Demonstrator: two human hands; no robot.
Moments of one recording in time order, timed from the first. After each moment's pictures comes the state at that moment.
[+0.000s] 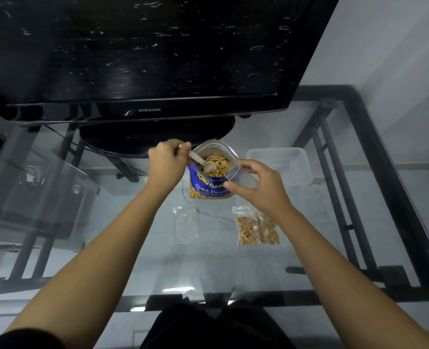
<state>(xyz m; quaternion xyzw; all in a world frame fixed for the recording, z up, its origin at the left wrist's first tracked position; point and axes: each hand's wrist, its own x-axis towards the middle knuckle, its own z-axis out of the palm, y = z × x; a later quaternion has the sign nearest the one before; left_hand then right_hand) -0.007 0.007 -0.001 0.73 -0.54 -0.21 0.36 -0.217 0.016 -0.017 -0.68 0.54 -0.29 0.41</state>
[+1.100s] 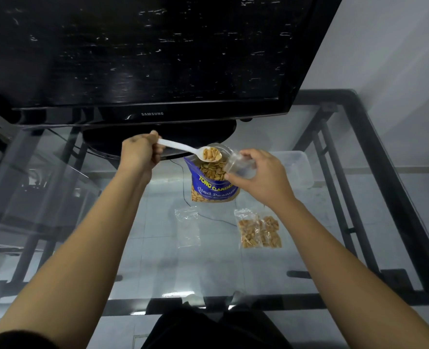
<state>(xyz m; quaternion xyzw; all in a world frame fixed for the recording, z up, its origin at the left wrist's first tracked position) 0.034 -0.007 0.023 0.69 -0.18 -0.45 0.54 -0.207 -0.003 -0.001 -0.74 0.57 -0.26 0.26</state>
